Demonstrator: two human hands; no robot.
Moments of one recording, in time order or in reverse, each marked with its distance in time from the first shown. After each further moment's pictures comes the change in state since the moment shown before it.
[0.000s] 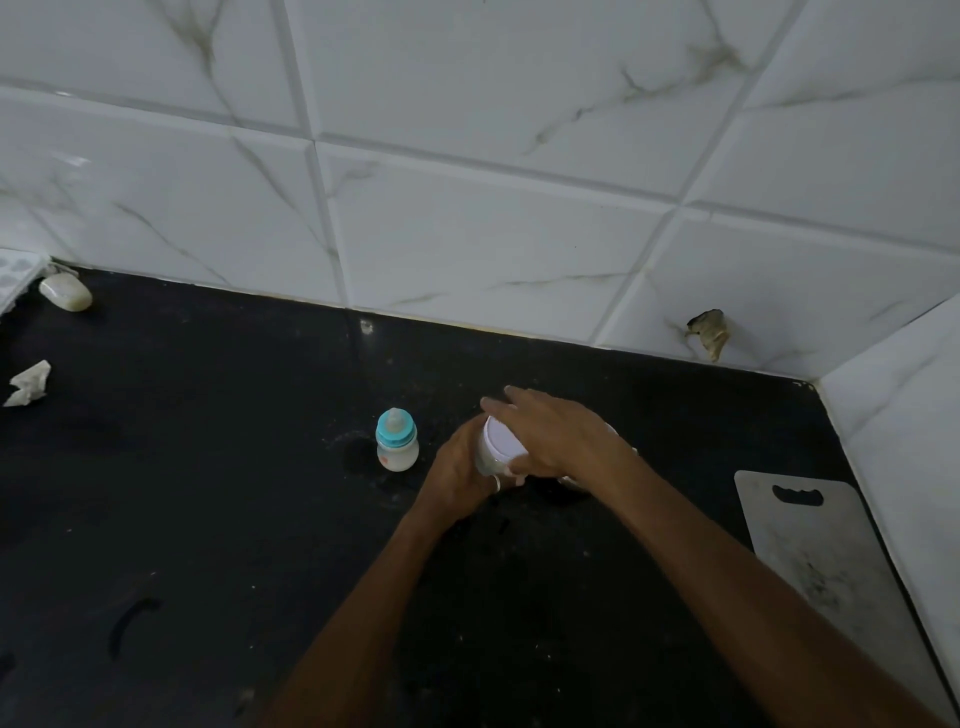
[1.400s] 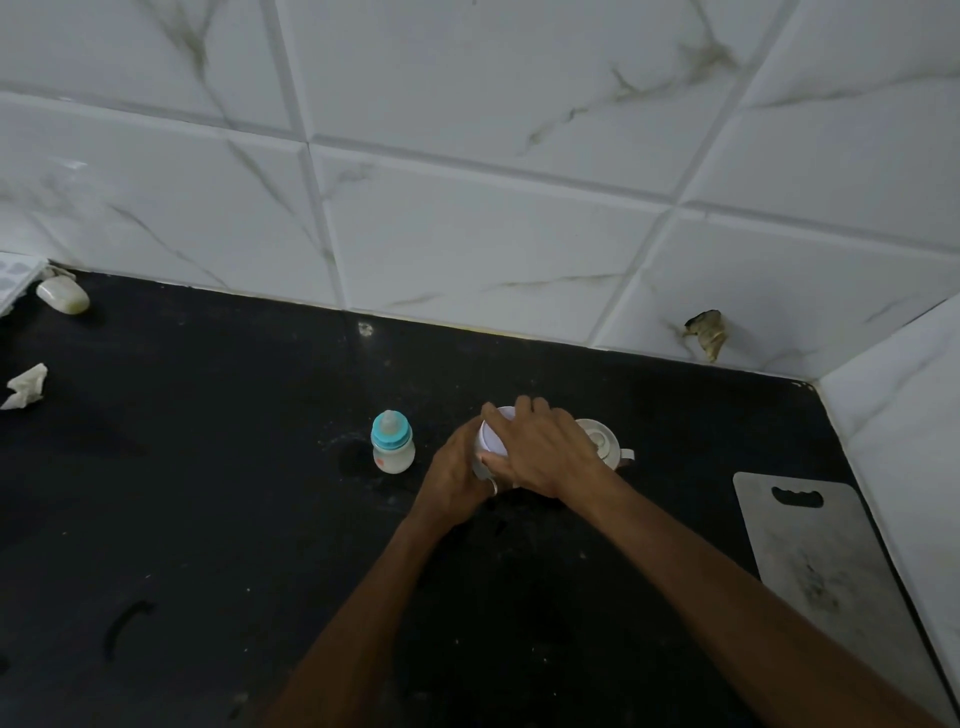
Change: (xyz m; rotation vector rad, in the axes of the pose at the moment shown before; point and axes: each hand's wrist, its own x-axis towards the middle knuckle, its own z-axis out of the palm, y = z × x) left_hand 0.008 -0.012 0.011 0.104 -0.071 -0.063; right_hand 0.008 0.004 0.045 -0.132 0.249 0.019
